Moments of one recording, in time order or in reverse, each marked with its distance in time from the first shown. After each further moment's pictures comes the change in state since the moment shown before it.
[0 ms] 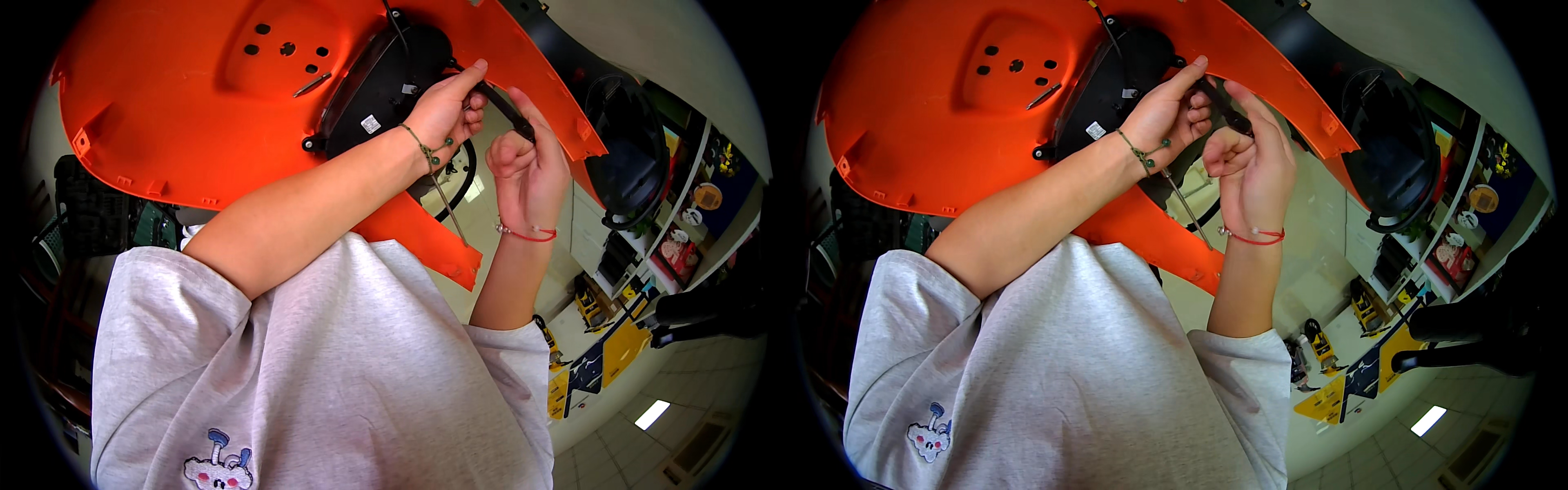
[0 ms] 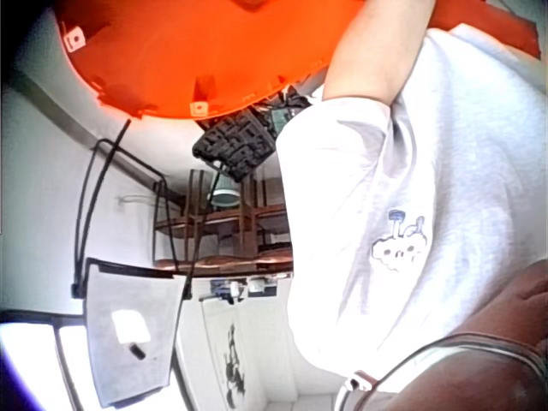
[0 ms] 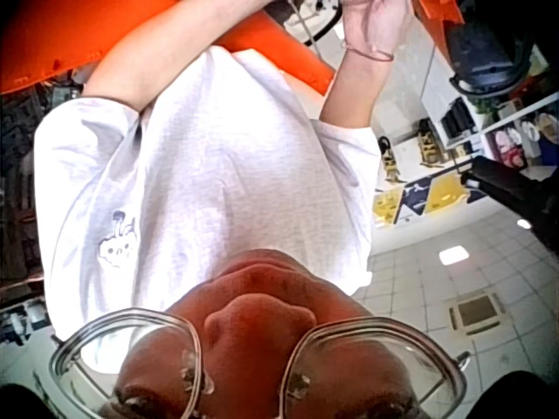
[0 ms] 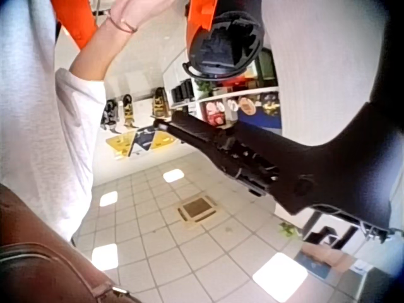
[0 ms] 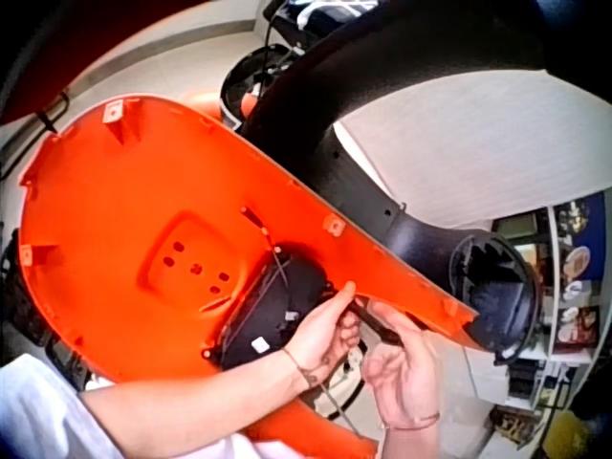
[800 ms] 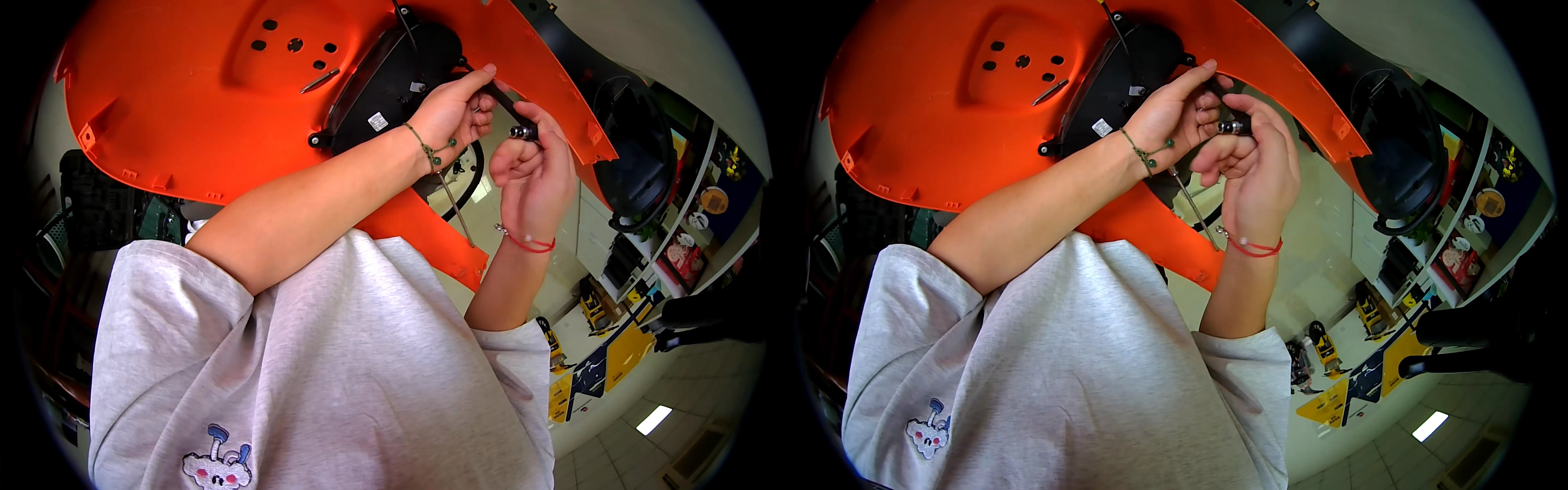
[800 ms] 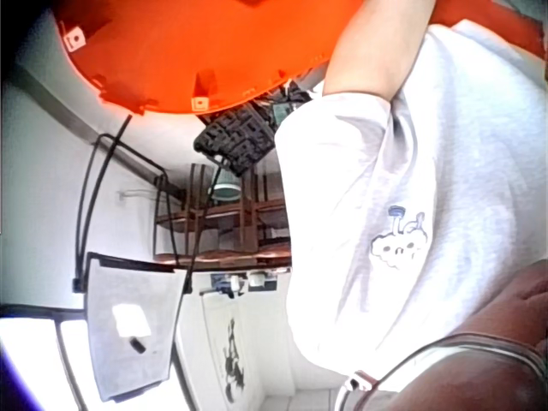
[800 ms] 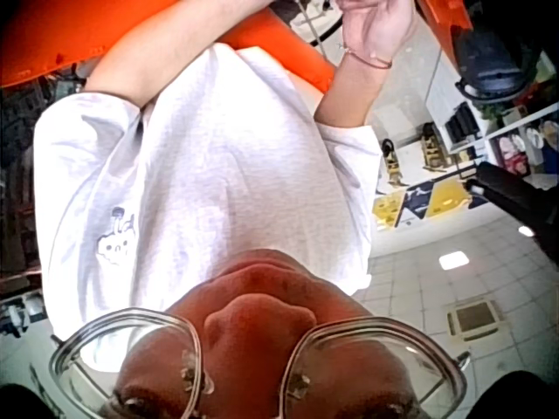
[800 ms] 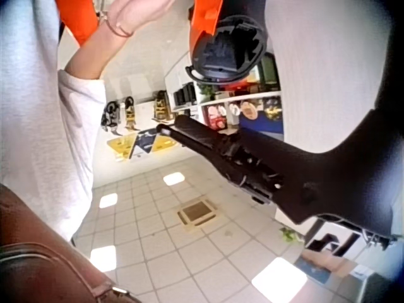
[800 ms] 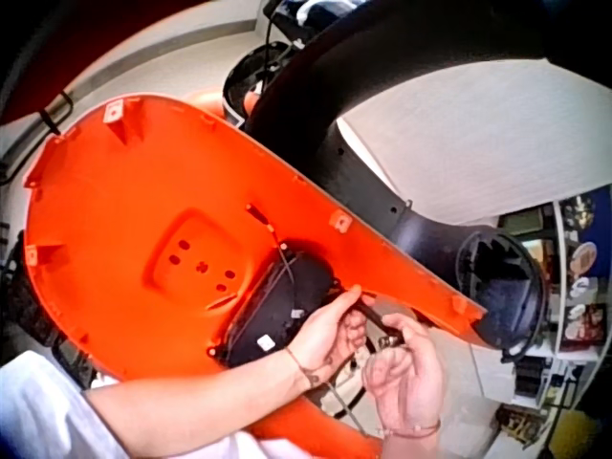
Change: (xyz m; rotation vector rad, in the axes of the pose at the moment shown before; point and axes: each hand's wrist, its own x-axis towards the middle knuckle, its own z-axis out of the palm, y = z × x) left_hand -0.002 -0.001 -0.003 -0.012 -0.080 -0.045; right_hand -0.009 0.005 0.000 -0.090 -0.035 -0.086
